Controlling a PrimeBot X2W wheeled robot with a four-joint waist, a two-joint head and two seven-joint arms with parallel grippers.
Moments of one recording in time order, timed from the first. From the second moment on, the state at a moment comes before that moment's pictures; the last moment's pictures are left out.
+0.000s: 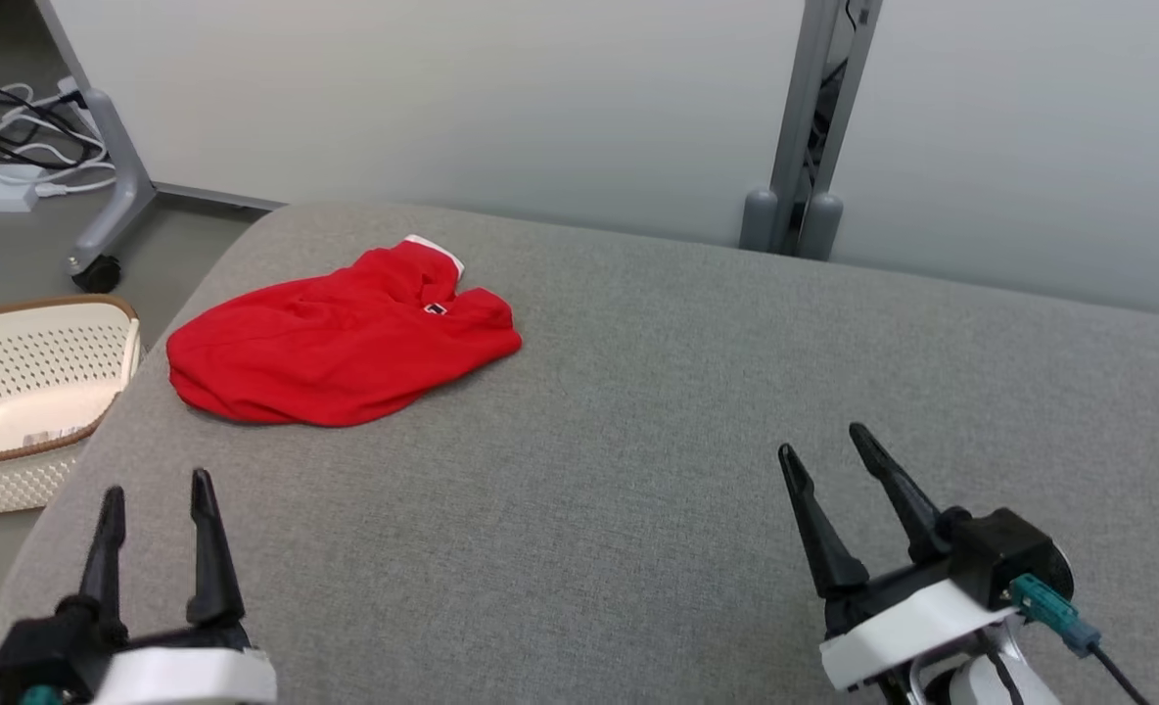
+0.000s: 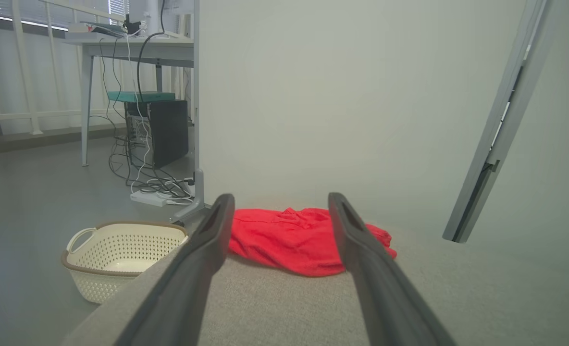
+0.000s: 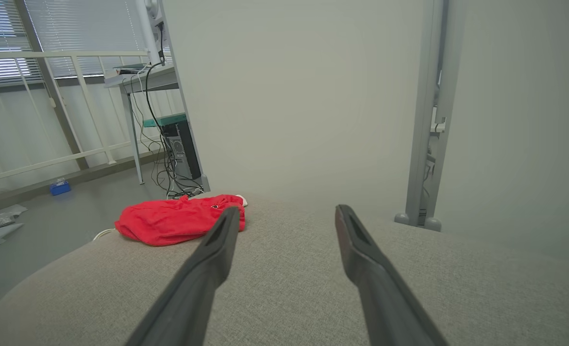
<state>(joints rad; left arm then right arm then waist) 0.07 0.05 0.10 0.06 -0.23 0.04 -0.26 -0.14 -0.05 0.27 0.24 0.22 0.13 -0.26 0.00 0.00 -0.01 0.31</state>
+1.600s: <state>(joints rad) -0.98 0.42 -0.09 1.00 -0.47 -0.13 0.43 -0.43 -0.11 0.30 0.09 0.10 0.13 -0.26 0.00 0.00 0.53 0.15</state>
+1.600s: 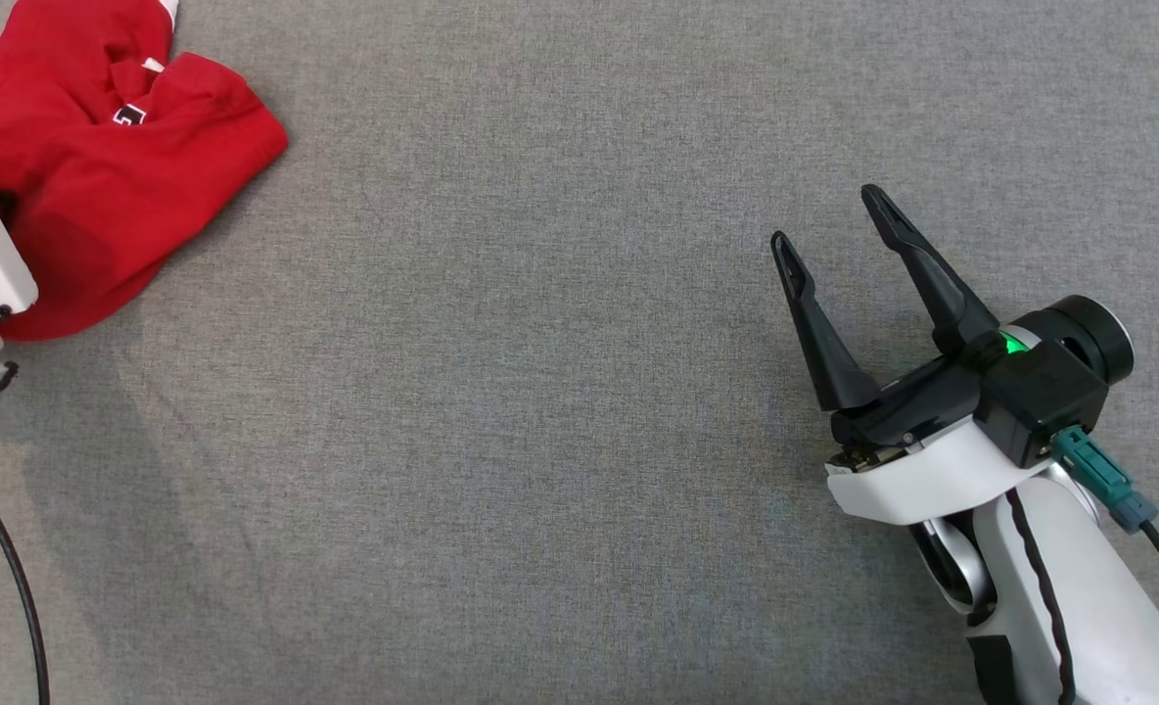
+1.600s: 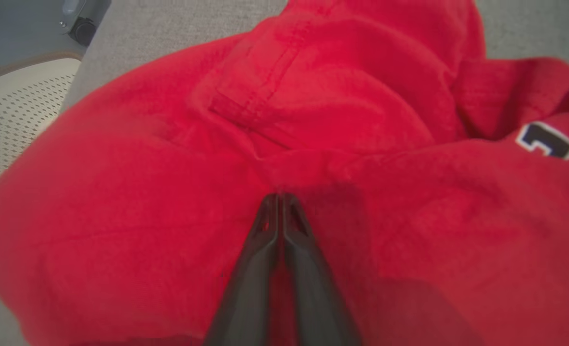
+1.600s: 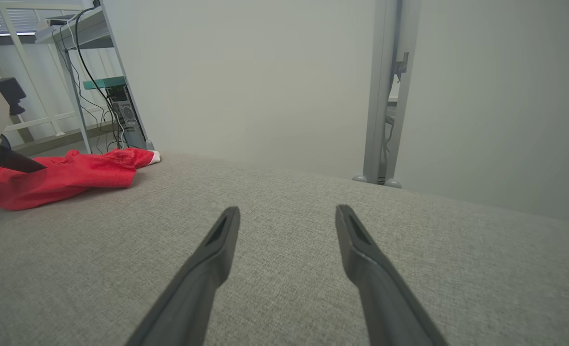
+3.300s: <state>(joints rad) -0.67 0.34 -0.42 0.20 -0.61 -0.07 -0.01 -0.32 -0.05 0.21 0.11 0.15 0.13 -0.26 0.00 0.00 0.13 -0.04</state>
